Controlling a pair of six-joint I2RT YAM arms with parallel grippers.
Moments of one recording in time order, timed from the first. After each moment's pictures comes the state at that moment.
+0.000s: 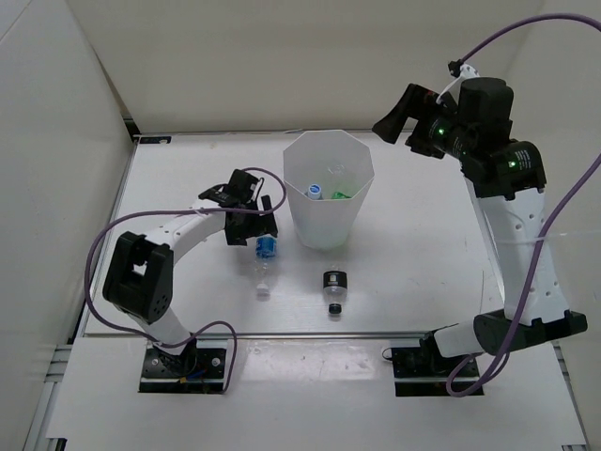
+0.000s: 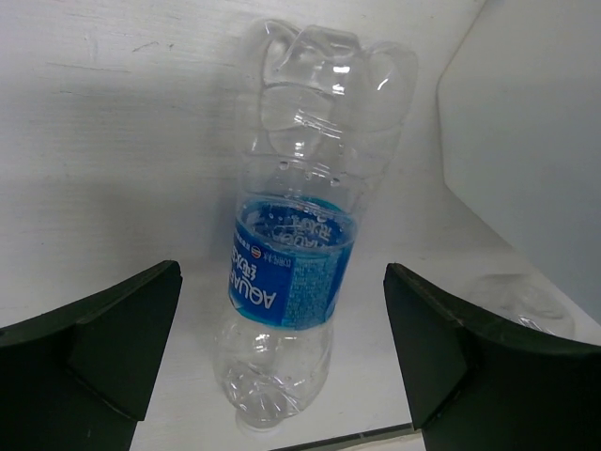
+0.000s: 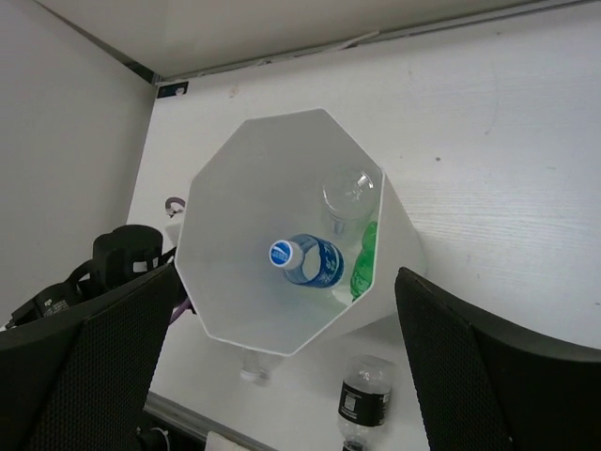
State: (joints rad) left arm -0.44 1.63 1.14 -0.60 0.02 -0.61; right arm 0.31 1.41 1.98 -0.94 -0.16 0.49
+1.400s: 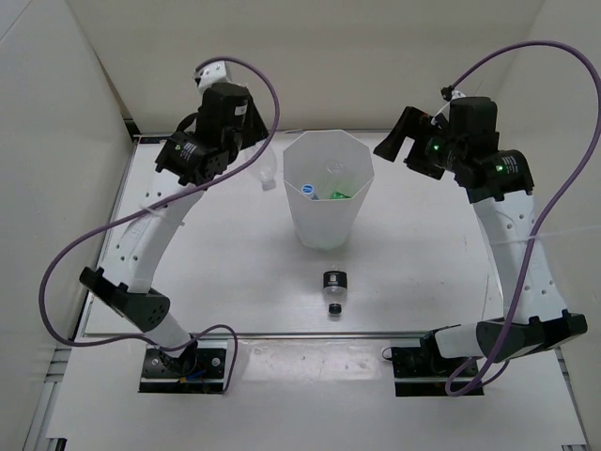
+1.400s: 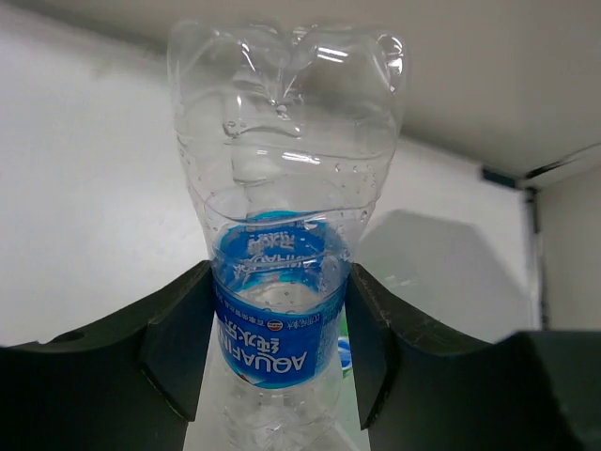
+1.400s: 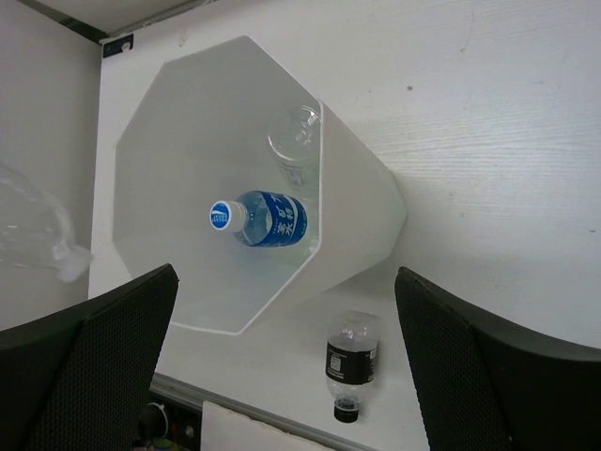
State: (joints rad) left arm -0.54 1.60 1.97 -0.86 -0.47 -0.62; right arm 0.27 1.35 1.78 -0.95 -0.18 0.52
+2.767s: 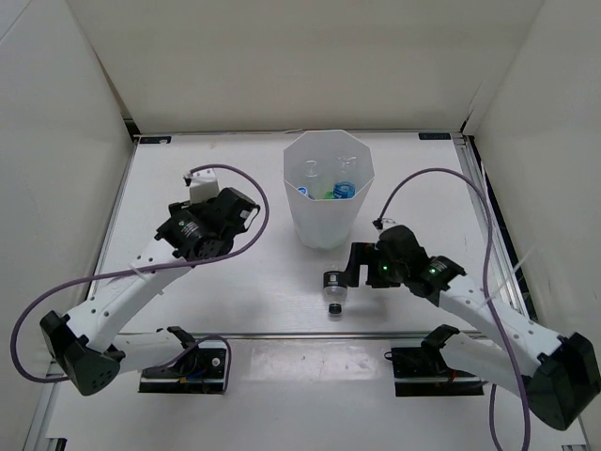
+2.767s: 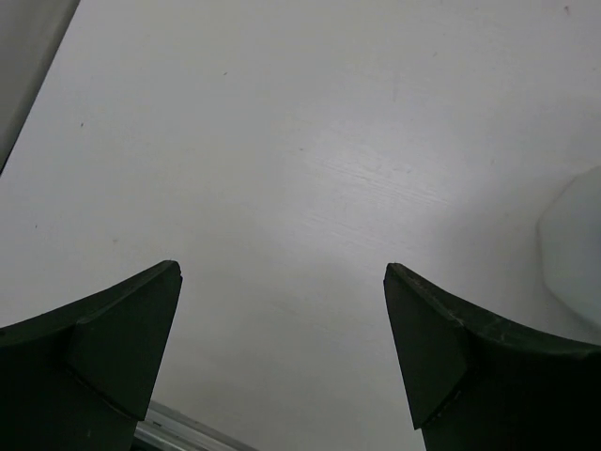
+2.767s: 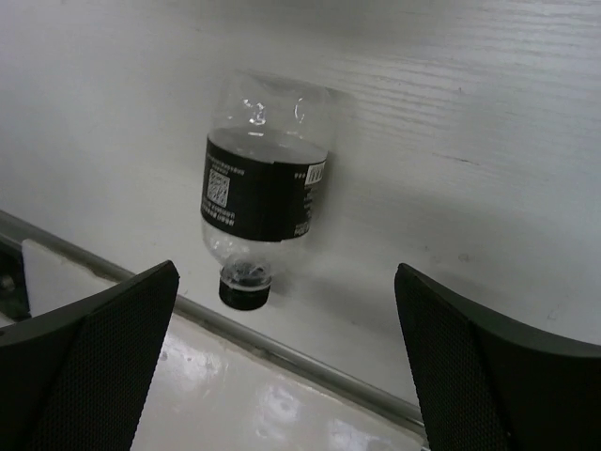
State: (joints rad) left arm -0.72 1.18 1.24 -1.03 -0.88 -0.77; right arm 0.67 0.90 0.61 -0.53 -0.11 0.59
